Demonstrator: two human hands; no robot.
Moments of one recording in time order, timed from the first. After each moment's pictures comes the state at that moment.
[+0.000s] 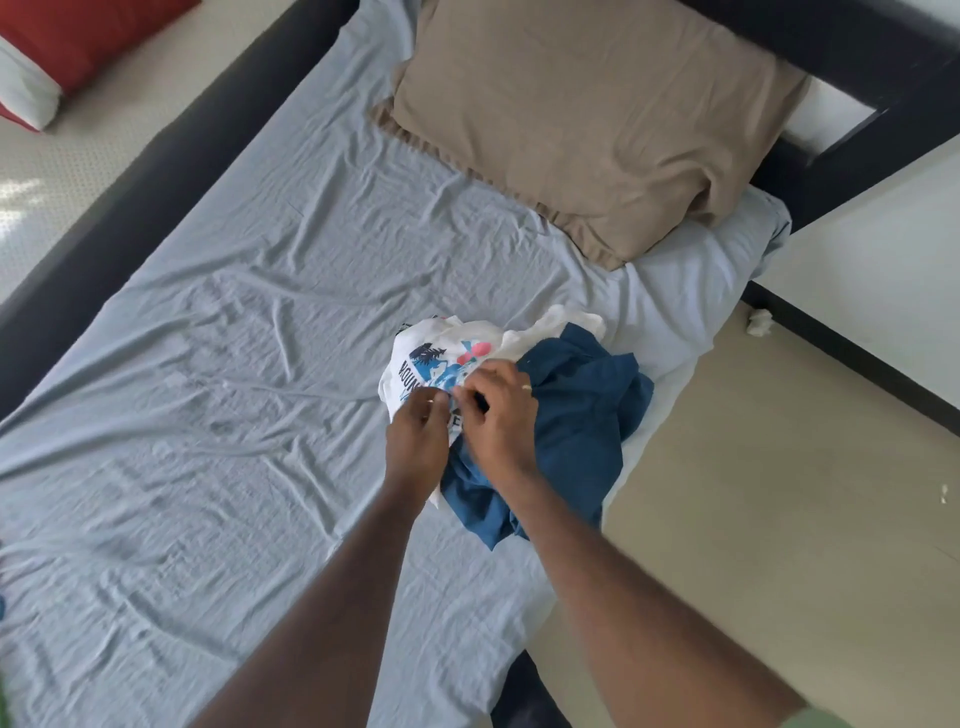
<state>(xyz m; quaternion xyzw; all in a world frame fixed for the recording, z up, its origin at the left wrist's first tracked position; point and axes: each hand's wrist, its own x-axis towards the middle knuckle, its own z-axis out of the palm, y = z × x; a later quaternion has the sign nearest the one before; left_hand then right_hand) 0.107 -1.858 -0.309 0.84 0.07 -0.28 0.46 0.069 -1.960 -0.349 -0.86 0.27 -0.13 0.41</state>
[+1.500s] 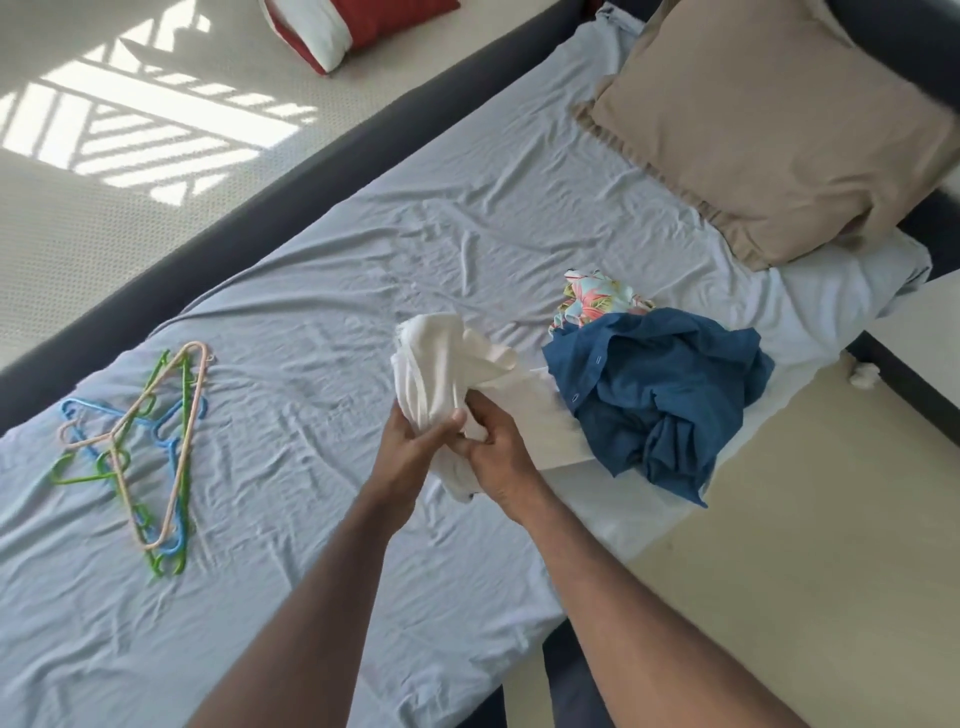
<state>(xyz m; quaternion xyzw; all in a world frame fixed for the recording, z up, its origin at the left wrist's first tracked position) -0.003 -1.576 -0.233 0.65 0.13 -0.27 0.69 -0.029 -1.702 -0.251 -0.63 0.17 0.13 0.75</state>
